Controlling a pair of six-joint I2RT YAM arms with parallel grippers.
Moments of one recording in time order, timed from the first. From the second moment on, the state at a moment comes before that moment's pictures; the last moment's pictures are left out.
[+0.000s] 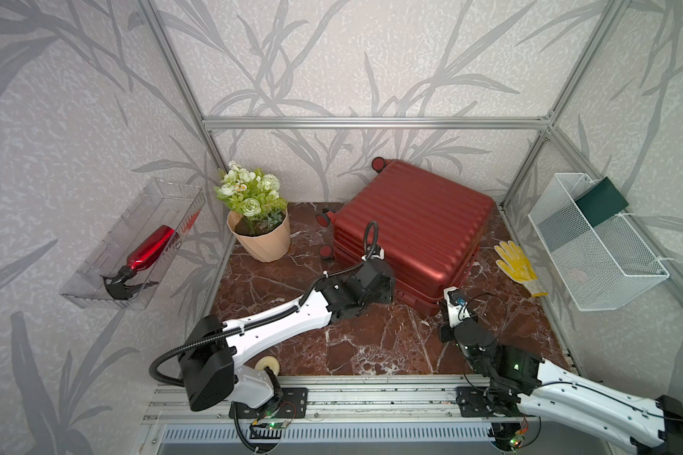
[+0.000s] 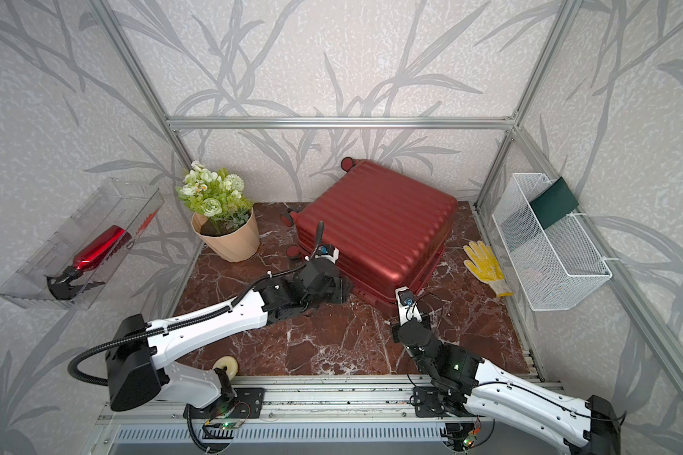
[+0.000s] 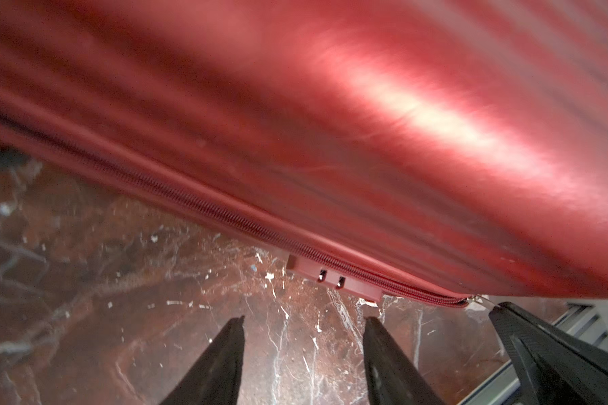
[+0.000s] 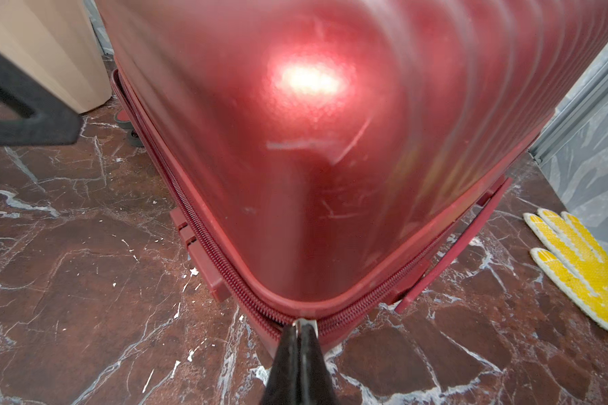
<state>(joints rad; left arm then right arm) -0.96 1.40 1.06 -0.42 -0.24 -0.81 1.04 0.58 0.32 -0.25 0.71 0.31</state>
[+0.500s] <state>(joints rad) -0.94 1.57 1.06 -0.33 -0.18 -1.34 1.04 0.63 0.33 -0.19 0.63 0.41</state>
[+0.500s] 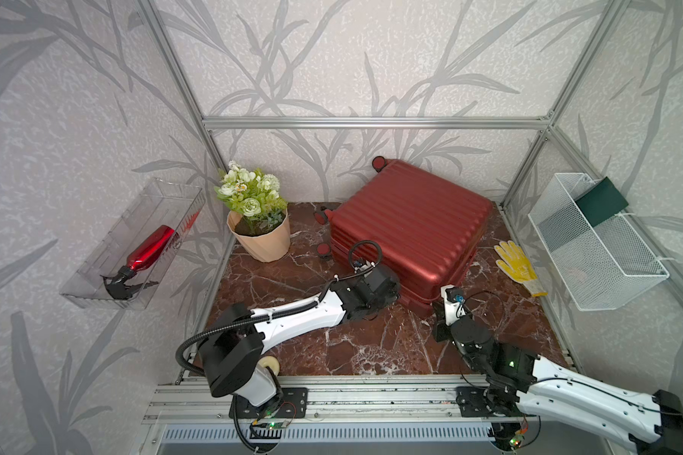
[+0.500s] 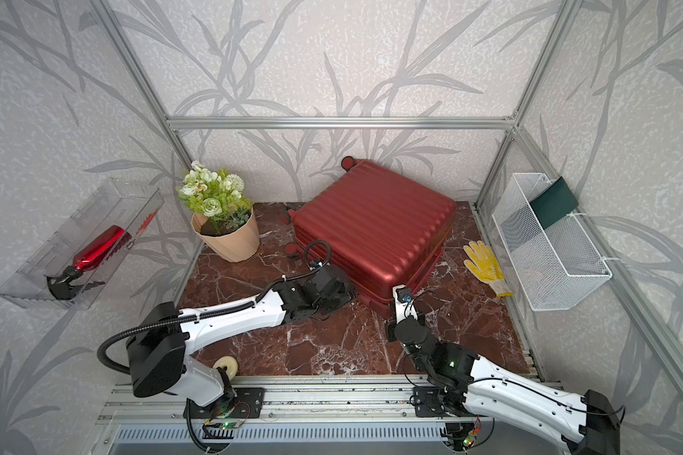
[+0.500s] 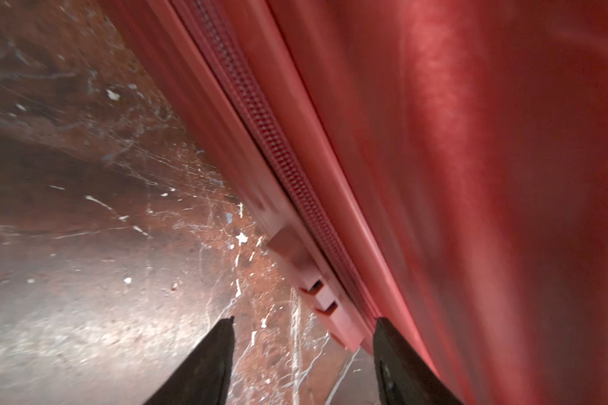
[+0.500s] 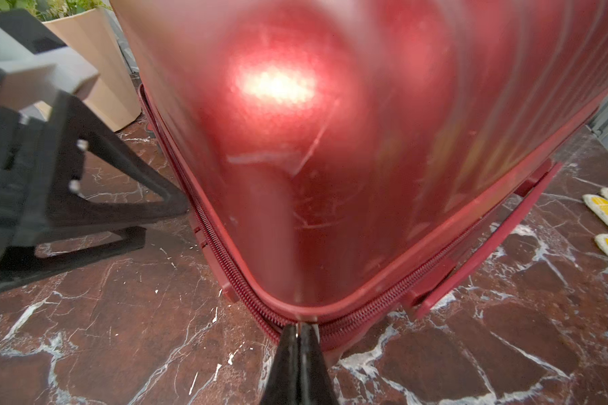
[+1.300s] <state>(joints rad) -0.87 1.64 1.11 -0.26 -0.01 -1.44 1.05 0.65 0.36 -0.22 0.62 0.44</state>
